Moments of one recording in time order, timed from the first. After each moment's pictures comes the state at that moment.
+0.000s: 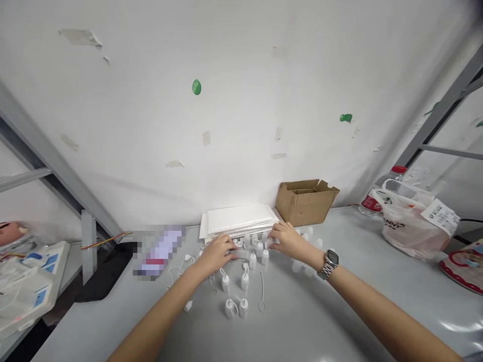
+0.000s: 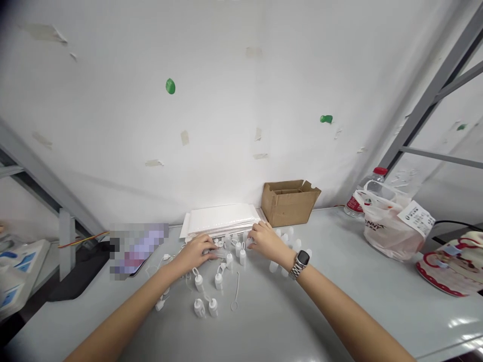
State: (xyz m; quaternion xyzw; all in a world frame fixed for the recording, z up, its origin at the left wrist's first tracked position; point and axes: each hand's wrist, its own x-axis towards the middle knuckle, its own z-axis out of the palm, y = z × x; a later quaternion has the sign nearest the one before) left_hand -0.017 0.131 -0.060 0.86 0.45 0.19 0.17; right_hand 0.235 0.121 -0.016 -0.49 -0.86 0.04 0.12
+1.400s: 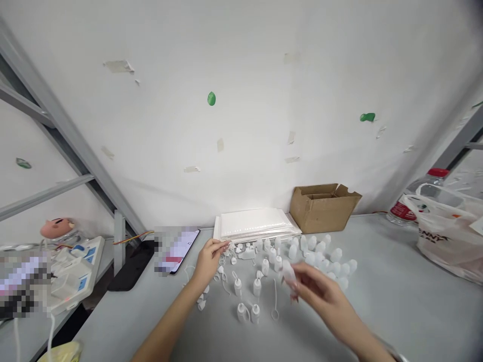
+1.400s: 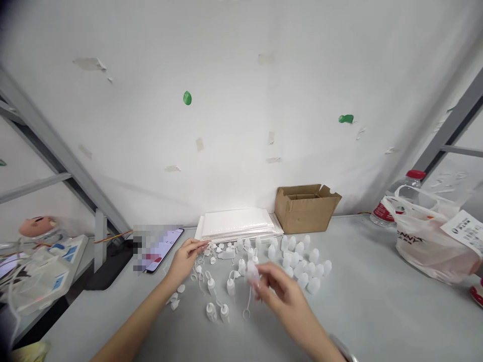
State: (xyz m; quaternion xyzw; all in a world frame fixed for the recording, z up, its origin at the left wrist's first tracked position) left_hand -0.051 0.107 -0.065 0.62 0.55 0.49 0.29; right_hand 0.216 0.019 -0.003 -0.44 -0.62 0.47 0.45
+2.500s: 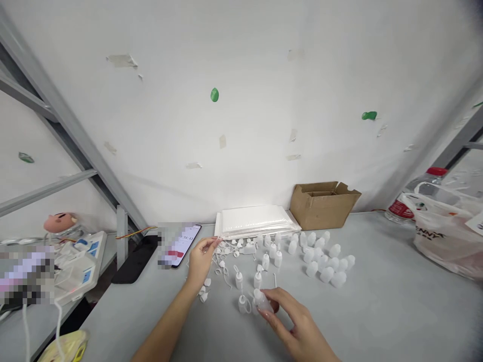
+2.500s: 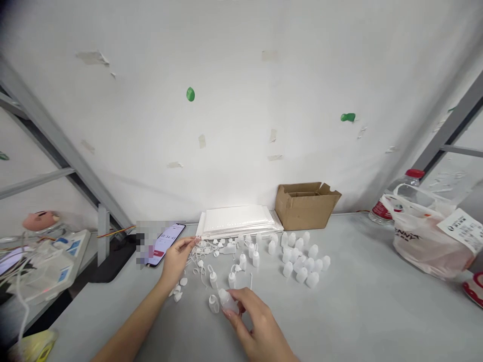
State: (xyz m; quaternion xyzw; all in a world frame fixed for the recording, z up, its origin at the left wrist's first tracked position) left_hand -0.060 0.096 -0.063 0.50 0.58 0.57 0.31; right_hand 0.175 -0.015 -0.041 -0.43 -0.75 0.32 0.38
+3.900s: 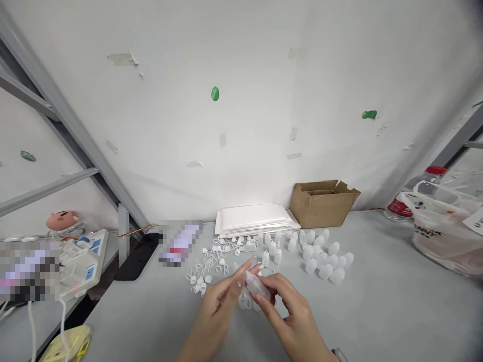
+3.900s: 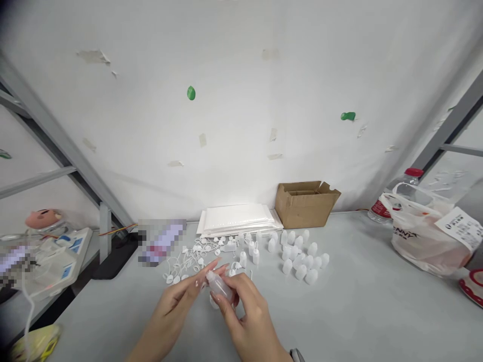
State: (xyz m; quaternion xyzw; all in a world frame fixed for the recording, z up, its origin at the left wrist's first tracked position) left_hand -0.002 -0.017 0.021 0.53 0.48 0.44 0.54; right_hand 0.152 -0.015 -0.012 -0.39 -0.72 0.26 0.51
